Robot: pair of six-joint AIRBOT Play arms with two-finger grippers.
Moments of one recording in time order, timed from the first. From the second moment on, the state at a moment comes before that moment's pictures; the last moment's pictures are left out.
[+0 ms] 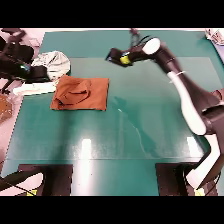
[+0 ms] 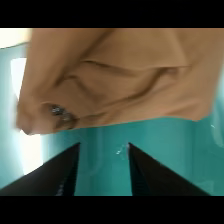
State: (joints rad) left arm -0.02 -1.21 1.45 1.29 -1.33 -1.52; right arm 0.35 -1.87 2.00 -0.94 0.97 1.69
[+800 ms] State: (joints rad) left arm -0.28 -1.55 1.37 1.23 -0.96 -1.46; right arm 0.23 -1.79 1.99 -1.02 1.39 1.60
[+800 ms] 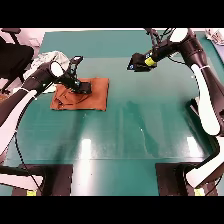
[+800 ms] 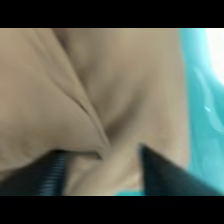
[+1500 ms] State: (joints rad) left arm -0.17 -1.58 1.62 1.73 -1.07 -1.60; right arm 0.36 -1.85 1.99 -1.02 1.47 1.58
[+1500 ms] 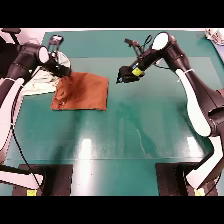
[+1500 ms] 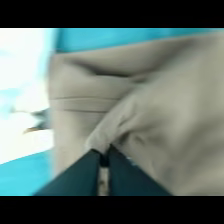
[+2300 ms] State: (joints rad) left arm -0.07 -1.53 1.65 1.72 -1.26 -1.69; right arm 0.43 -2.05 1.99 -0.88 1.27 1.59
